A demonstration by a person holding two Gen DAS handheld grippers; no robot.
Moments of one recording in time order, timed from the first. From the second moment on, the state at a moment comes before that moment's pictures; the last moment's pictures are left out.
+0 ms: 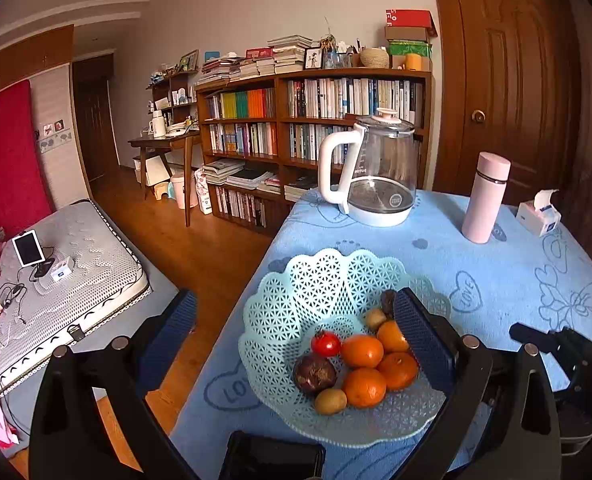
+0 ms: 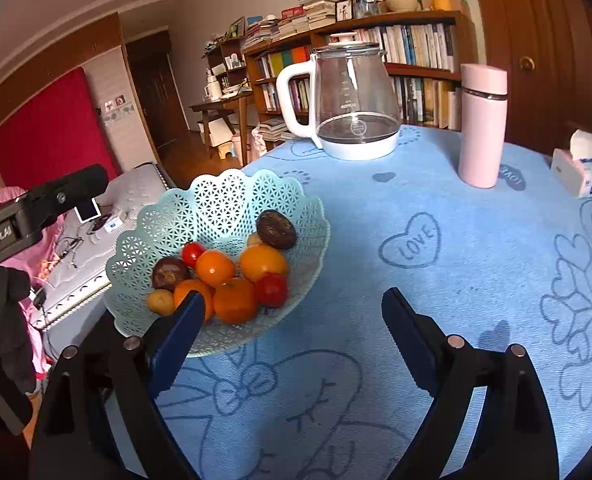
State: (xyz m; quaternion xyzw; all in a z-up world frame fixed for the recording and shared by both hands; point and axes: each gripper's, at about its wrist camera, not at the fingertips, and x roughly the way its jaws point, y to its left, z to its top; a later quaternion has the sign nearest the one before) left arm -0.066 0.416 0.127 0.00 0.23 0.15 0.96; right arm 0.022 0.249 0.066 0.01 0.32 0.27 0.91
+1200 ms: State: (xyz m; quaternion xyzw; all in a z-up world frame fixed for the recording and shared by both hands) left arm -0.106 0.387 0.095 0.11 0.24 0.20 0.94; right arm -0.016 0.258 0.080 -0.09 0.24 0.22 0.94
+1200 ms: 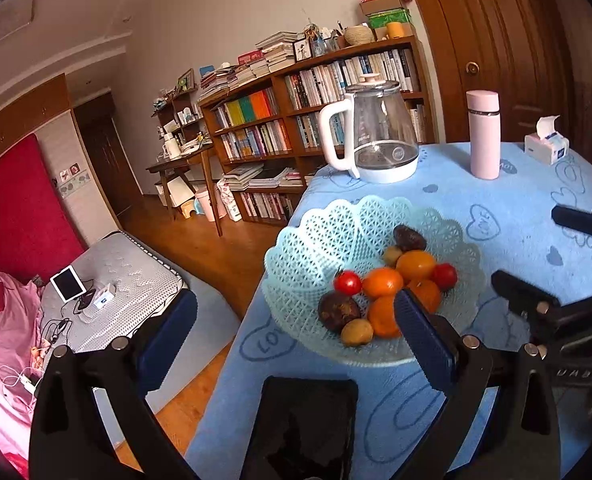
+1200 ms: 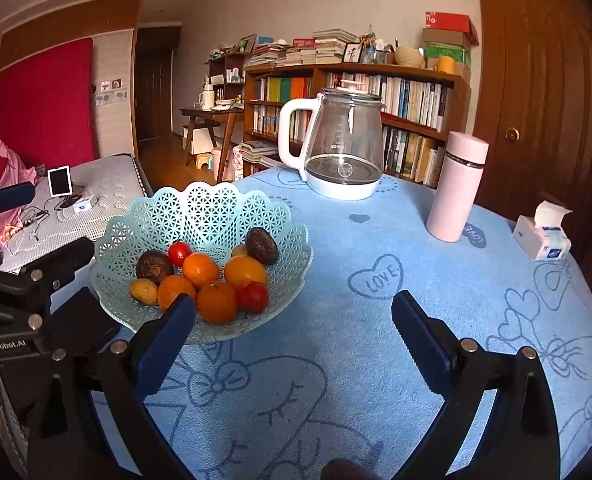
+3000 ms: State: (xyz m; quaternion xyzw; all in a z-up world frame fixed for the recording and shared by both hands) left arm -0.112 0.391 0.074 0.12 0.26 0.21 0.94; right arm -0.040 0.277 0.081 -0.17 0.18 0.20 0.95
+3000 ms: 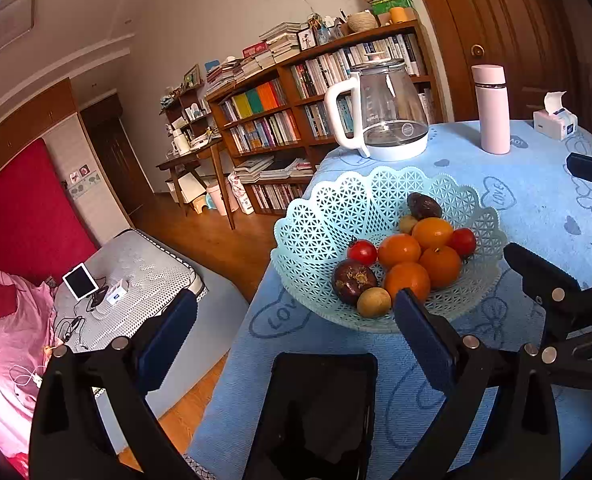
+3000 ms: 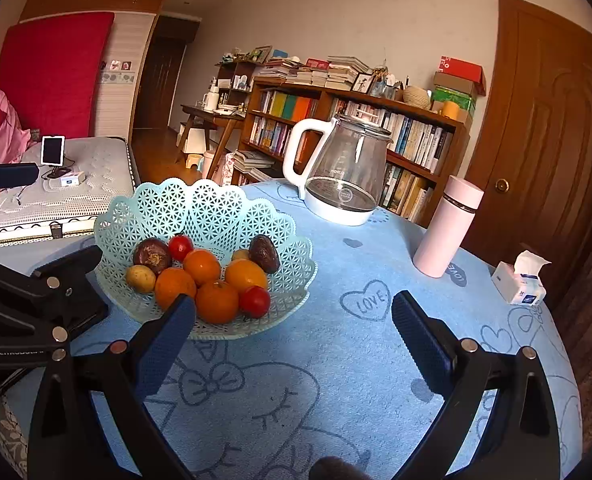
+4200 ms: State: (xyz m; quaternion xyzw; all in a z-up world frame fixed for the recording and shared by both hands) left arm -0.111 0.393 0.073 0.12 0.25 0.21 0.94; right arm -0.037 0.276 0.079 -0.16 0.19 0.21 0.94
